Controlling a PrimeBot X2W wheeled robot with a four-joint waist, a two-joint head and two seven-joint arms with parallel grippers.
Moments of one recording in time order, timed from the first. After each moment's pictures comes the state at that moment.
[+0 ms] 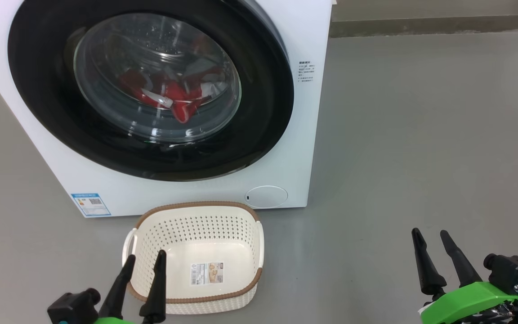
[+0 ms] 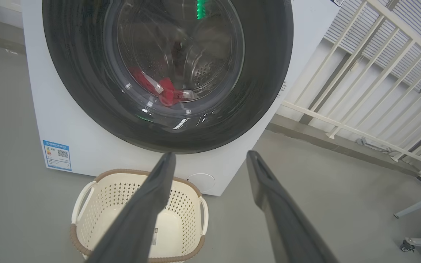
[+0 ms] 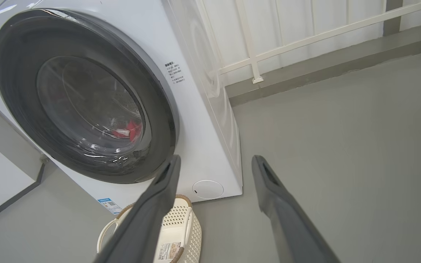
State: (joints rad) left arm -0.02 0.06 -0.09 0.19 -0.53 -0.07 -0.13; right arm 0.00 -0.03 -0.05 0.27 0.52 0.13 -0.13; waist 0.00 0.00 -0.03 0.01
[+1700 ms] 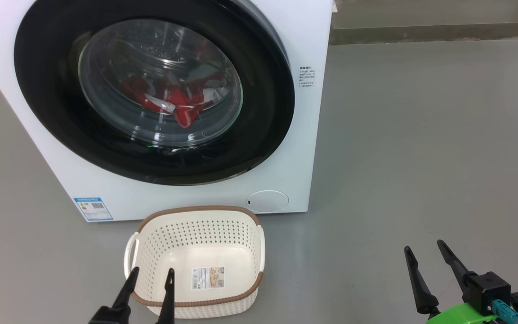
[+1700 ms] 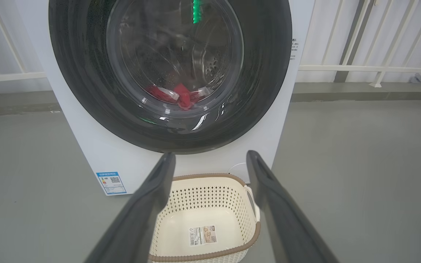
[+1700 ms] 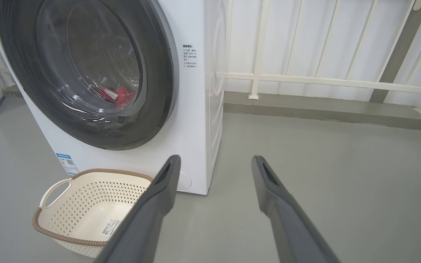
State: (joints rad) left arm -0.02 0.05 -0.12 0.31 -0.15 0.00 -0.25; right arm 0.04 -0.04 -0.05 0.30 0.13 0.13 -0.25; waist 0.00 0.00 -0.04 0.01
